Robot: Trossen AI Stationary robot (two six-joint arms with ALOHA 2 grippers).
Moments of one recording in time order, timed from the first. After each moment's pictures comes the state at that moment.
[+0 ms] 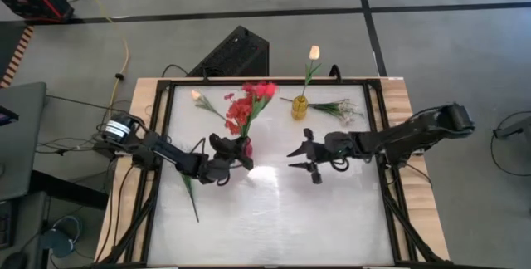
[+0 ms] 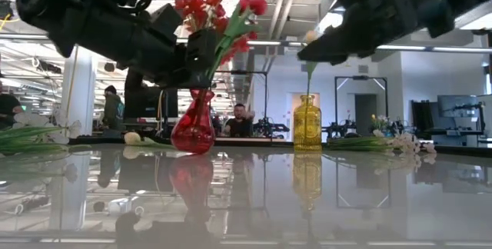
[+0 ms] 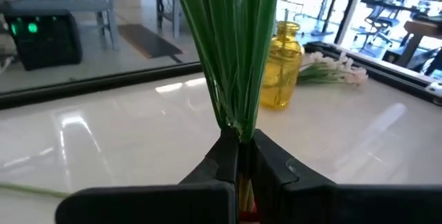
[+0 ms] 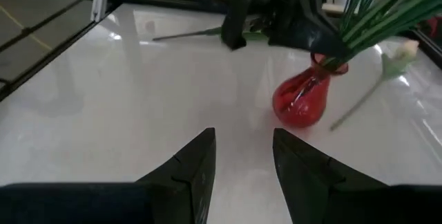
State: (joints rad) left arm -0.26 1.71 0.58 0.79 -1.15 -0.46; right arm 0.10 1.31 0.53 0.44 0.00 -0.07
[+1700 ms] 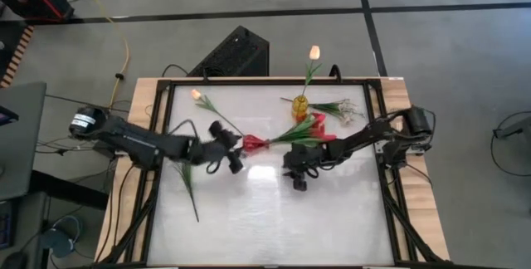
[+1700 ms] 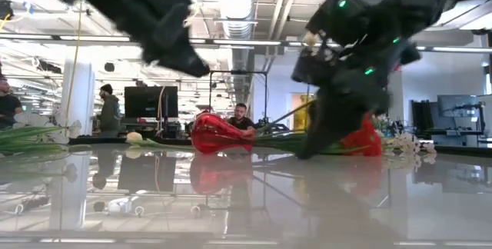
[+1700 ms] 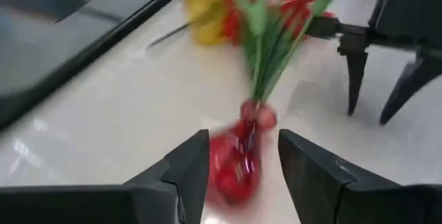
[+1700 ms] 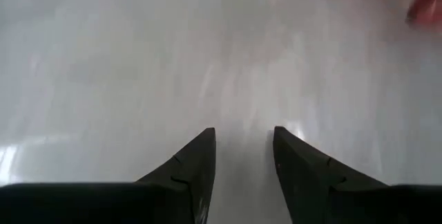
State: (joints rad) left arm -0.12 1.34 0.67 0.08 -0.59 -0.28; right arm 0.10 1.72 0.74 0.13 -0.01 0.14
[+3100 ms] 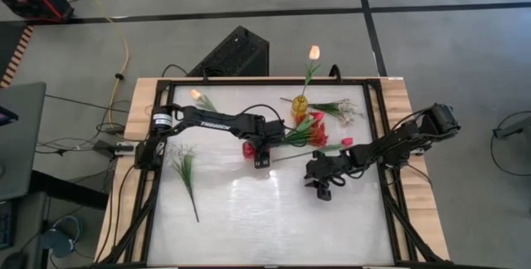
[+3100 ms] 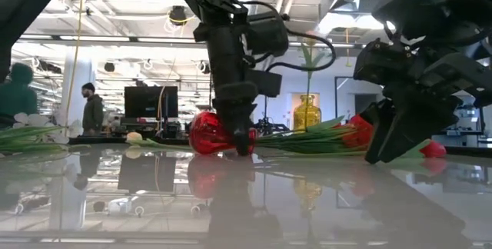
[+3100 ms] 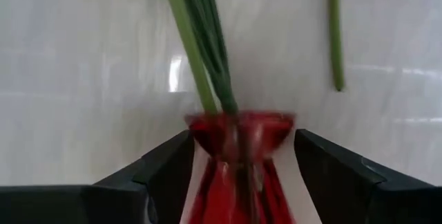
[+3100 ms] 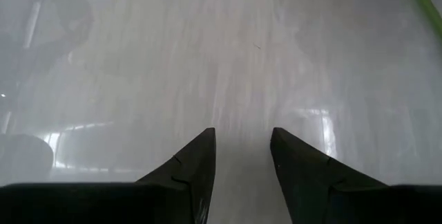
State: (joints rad) left arm 0.14 2.09 1.49 -0.67 0.02 0.02; right arm 0.24 1.48 0.46 0.17 0.00 0.29
